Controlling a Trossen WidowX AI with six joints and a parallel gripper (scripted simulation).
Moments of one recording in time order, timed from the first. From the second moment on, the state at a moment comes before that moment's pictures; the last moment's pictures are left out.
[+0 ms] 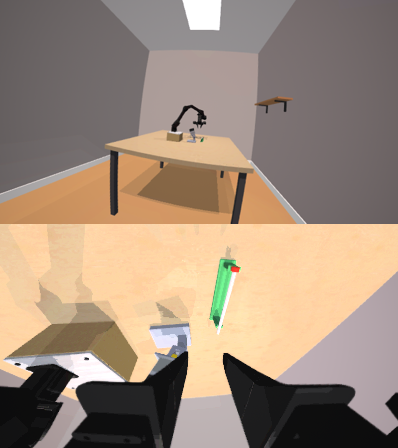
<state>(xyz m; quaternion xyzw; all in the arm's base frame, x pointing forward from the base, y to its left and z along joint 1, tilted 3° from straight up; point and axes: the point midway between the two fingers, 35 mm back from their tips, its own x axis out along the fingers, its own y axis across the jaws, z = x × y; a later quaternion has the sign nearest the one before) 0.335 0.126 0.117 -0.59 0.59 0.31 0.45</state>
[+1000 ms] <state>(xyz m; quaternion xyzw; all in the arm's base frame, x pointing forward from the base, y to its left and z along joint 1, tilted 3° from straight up) 0.401 0.092 0.016 -0.54 0.59 0.37 0.47</state>
